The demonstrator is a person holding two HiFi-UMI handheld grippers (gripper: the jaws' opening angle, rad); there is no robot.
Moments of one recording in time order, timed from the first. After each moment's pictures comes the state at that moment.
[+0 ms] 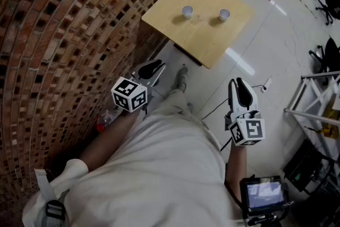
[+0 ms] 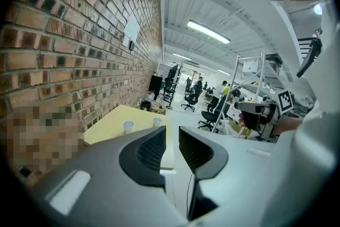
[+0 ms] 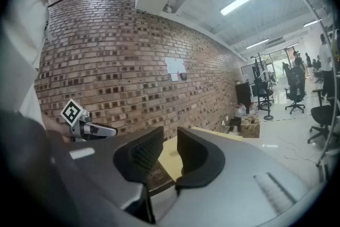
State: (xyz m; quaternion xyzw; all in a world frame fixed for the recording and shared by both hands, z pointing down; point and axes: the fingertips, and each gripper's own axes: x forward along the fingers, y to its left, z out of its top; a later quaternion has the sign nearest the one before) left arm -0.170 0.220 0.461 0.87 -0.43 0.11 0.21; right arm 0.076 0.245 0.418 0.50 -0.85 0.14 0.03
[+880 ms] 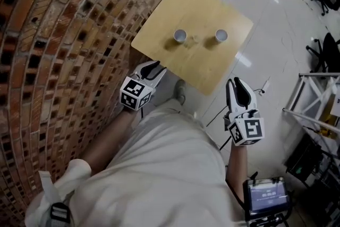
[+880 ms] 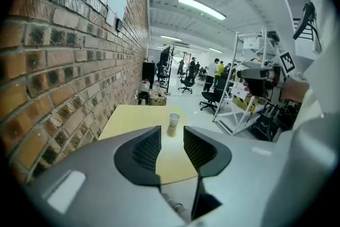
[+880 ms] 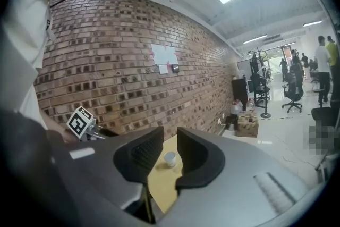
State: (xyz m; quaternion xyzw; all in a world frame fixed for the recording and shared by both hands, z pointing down) left arm -0.195 0.013 0.526 0.88 -0.37 0.23 0.17; right arm 0.041 0.052 0.429 0.52 -0.83 0.16 0.06
